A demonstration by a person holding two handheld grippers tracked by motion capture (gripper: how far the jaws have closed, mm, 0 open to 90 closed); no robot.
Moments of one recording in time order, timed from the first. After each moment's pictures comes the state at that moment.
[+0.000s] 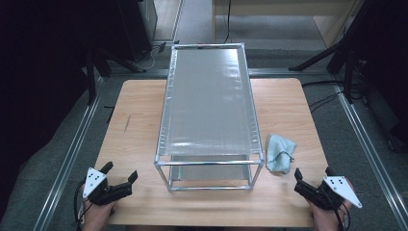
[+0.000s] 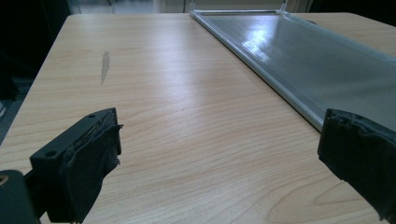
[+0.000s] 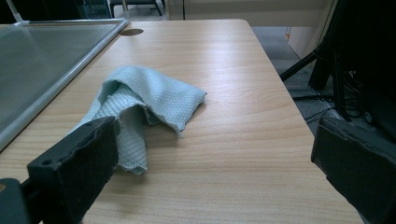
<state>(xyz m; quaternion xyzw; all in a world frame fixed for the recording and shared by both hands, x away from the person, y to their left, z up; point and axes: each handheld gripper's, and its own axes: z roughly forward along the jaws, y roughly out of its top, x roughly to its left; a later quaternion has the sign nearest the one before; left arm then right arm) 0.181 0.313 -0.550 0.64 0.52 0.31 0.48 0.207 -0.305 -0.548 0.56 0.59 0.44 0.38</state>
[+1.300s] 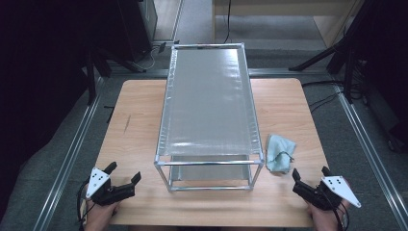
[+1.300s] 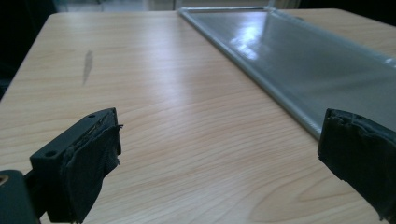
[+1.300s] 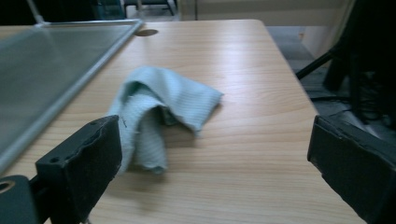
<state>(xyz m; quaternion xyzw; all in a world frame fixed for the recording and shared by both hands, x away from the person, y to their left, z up) 0.180 0.304 -0.549 0.65 0.50 0.30 0.49 0.206 -0.301 -0.546 0.55 0.60 0.45 0.37</state>
